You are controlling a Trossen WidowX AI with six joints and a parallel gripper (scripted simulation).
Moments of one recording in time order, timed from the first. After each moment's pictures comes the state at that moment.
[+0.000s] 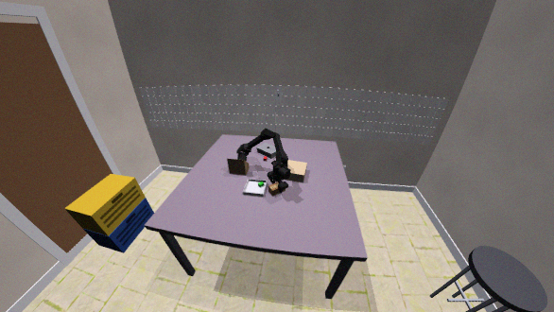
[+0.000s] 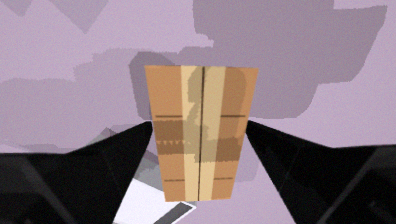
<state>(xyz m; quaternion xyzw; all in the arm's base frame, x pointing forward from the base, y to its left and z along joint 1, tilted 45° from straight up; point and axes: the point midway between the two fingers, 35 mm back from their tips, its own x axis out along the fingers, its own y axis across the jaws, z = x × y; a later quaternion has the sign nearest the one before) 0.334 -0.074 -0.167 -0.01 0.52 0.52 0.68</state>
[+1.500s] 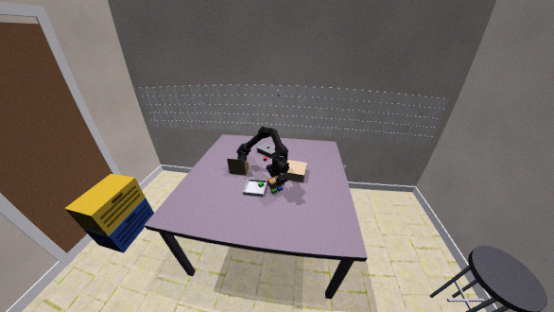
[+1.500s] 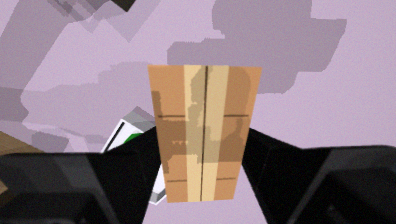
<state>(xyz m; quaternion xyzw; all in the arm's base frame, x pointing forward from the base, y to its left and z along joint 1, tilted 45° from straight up) 0.333 -0.116 -0.127 0.01 0.53 0.53 0.67</state>
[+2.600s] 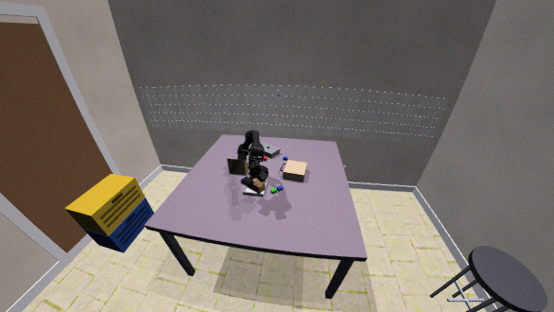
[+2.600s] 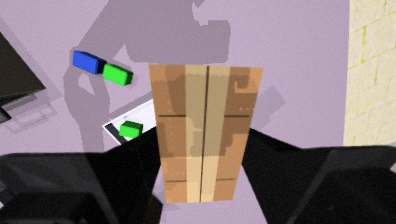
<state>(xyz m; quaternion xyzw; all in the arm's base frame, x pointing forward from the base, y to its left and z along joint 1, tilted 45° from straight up) 0.241 -0.264 -0.169 0.36 0.72 0.15 0.57</state>
